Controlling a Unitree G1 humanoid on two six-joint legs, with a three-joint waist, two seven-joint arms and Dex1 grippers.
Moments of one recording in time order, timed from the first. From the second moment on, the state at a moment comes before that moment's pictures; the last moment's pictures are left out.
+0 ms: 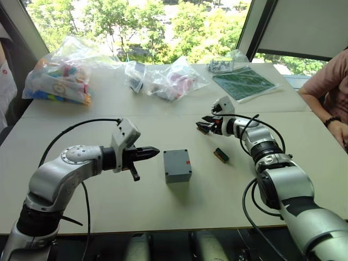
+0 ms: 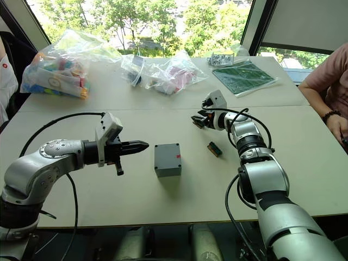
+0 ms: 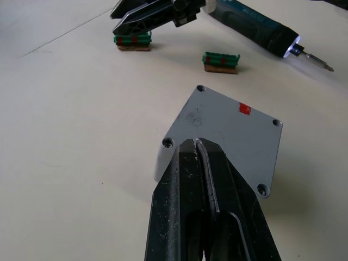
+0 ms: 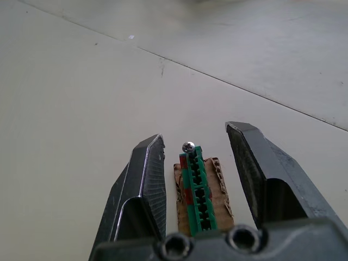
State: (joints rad) left arm -0.37 0.69 0.01 -0.48 -0.64 0.95 -0.75; right arm -1.07 -0.36 0.03 1.14 0.01 0.10 0.83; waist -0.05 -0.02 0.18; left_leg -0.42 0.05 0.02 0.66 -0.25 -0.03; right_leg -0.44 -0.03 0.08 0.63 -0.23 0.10
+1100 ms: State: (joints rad) left arm -0.36 0.69 0.01 -0.48 -0.64 0.95 -0.74; right arm -1.07 -0.37 0.02 1.11 0.02 0.13 0.86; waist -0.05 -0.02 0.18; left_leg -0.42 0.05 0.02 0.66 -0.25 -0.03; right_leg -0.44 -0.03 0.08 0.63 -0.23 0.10
